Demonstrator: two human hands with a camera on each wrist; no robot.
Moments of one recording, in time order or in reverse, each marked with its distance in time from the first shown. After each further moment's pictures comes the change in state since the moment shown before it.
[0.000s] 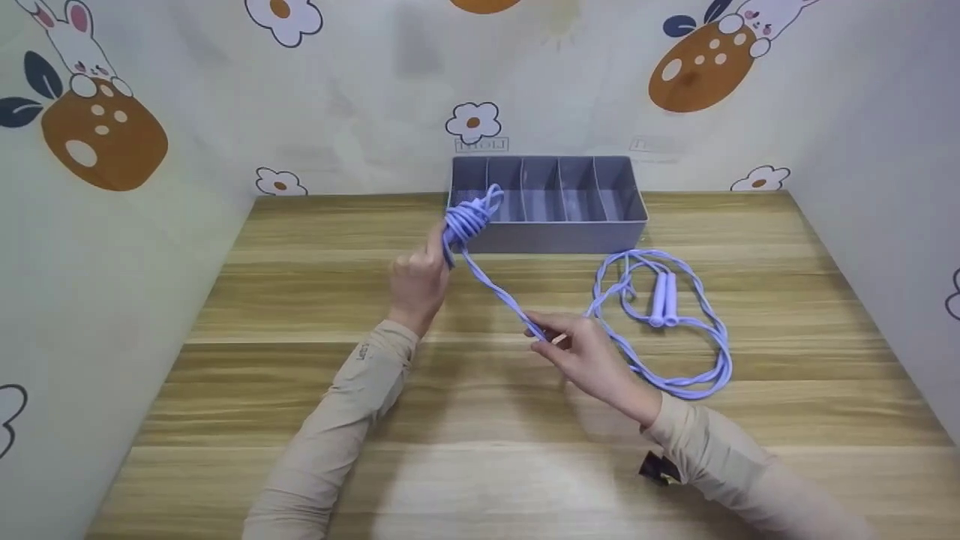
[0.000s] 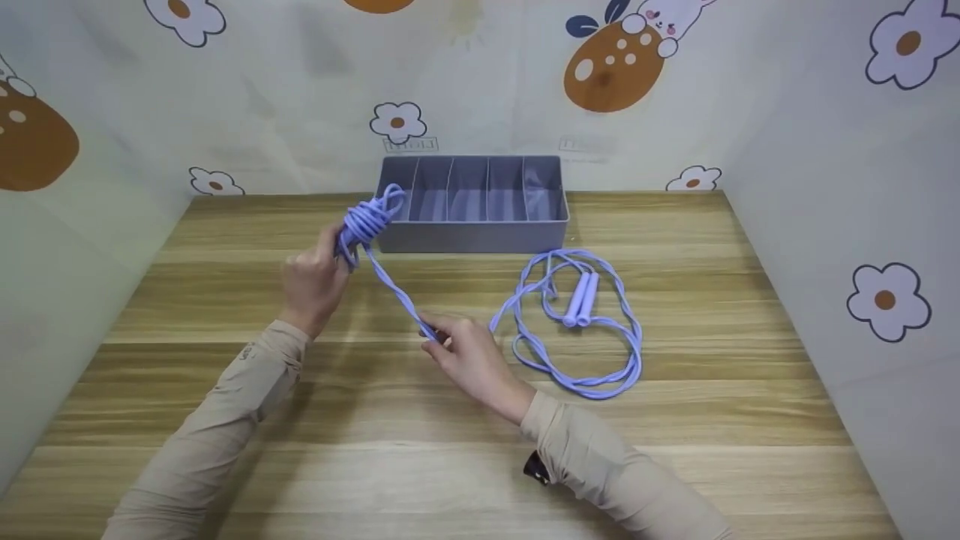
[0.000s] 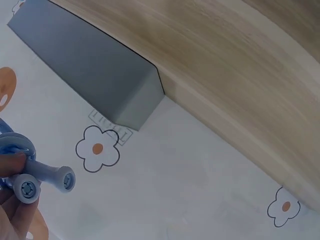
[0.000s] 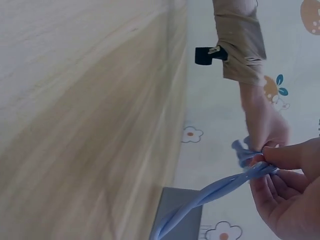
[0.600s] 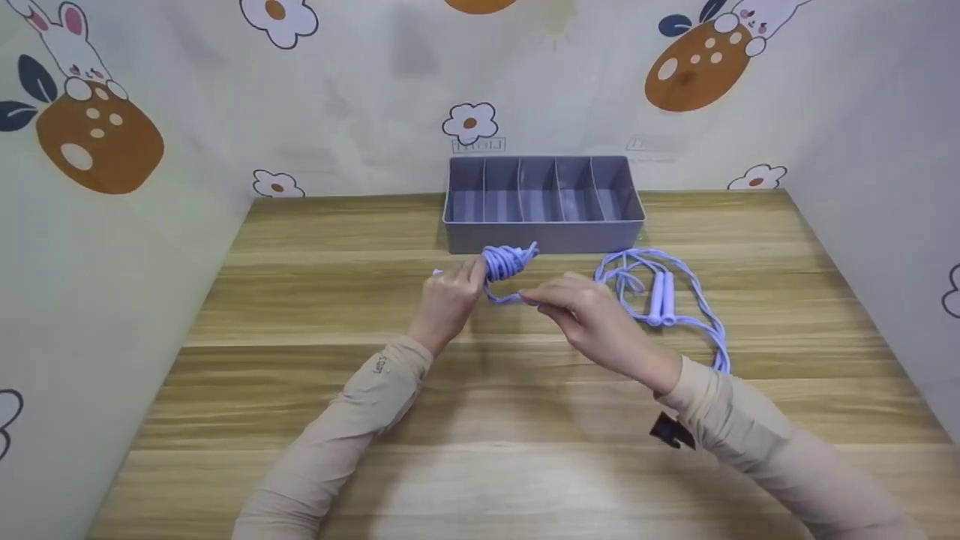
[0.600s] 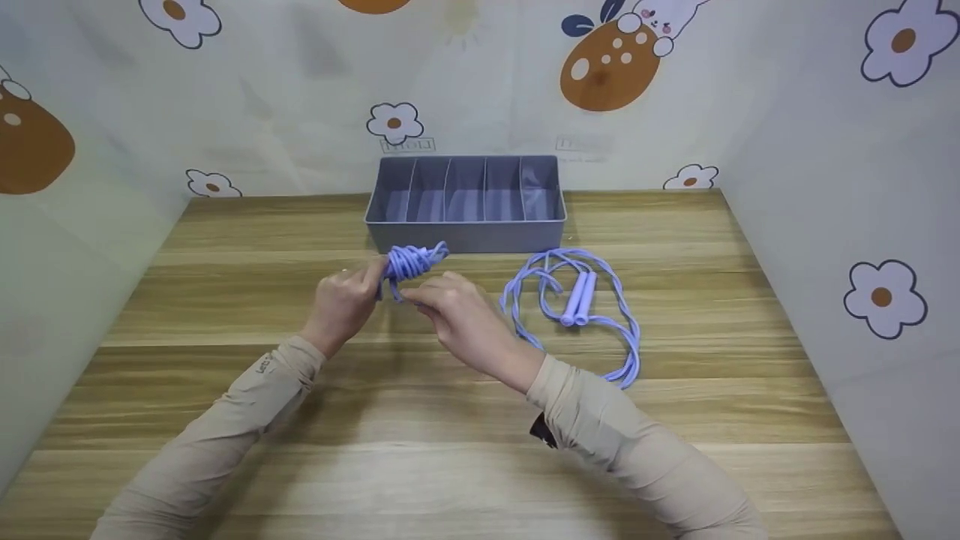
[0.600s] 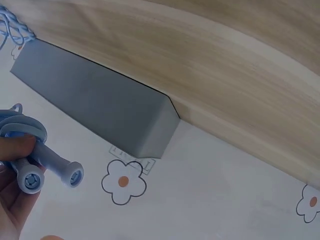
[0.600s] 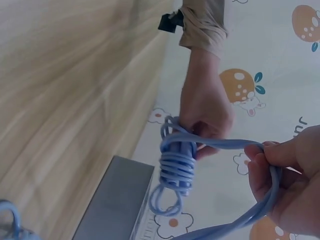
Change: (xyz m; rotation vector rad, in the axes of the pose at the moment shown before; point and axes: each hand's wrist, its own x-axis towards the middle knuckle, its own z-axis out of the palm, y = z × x) left_hand -0.017 0.022 0.014 0.118 -0.060 0.345; right_hand 0.025 -0.028 -0.034 -0.324 0.028 -0.378
